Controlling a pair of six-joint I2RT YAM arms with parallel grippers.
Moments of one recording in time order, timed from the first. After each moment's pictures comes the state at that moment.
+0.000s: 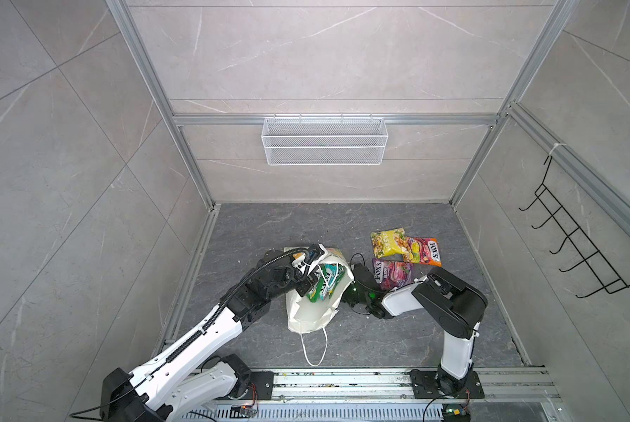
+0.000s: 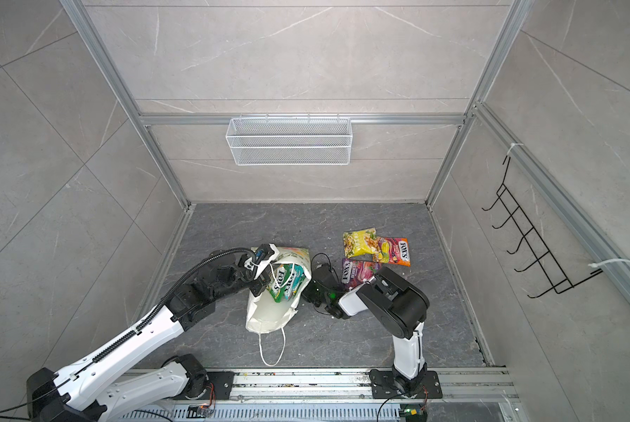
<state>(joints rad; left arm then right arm) -0.73 0.99 0.84 -0.25 0.14 0.28 0.74 1.94 0.71 0.66 -0.18 1.34</state>
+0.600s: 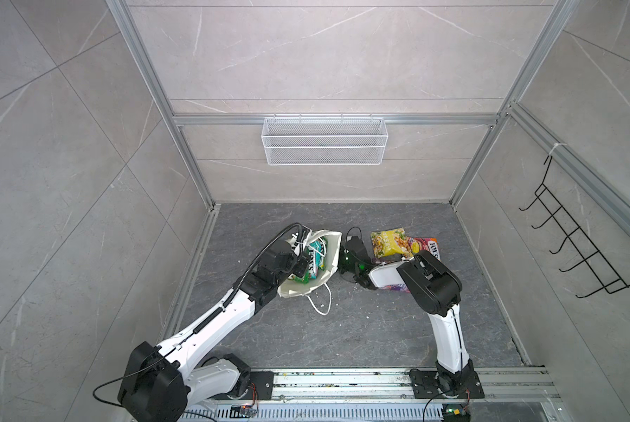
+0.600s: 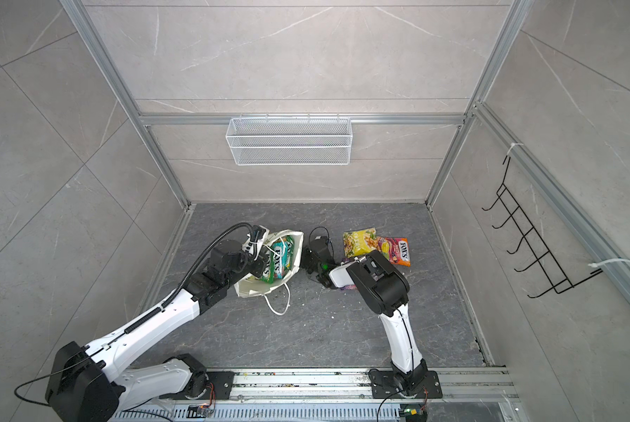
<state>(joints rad) -0.59 1.18 0.83 -0.08 -0.09 0.08 0.58 2.15 1.15 0.58 -0.17 1.29</state>
